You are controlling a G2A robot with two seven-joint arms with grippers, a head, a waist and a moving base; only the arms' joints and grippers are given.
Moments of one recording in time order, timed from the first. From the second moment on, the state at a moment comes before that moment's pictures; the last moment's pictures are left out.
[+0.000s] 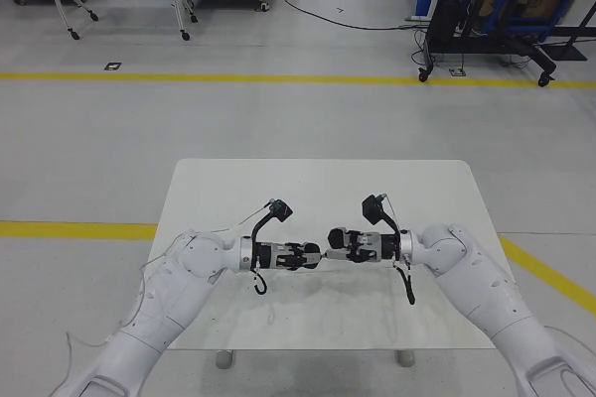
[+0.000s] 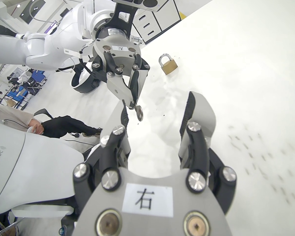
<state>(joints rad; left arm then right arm) 0.98 -1.24 -0.92 -1.20 0.05 -0.63 -0.98 -1.00 -1.08 0.94 -1.12 -0.19 -1.01 0.70</state>
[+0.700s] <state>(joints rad) 0.97 -1.23 -0.90 -1.20 0.07 -0.63 -0.93 -1.00 -1.05 0.90 -1.15 -0.14 -1.01 0.73</state>
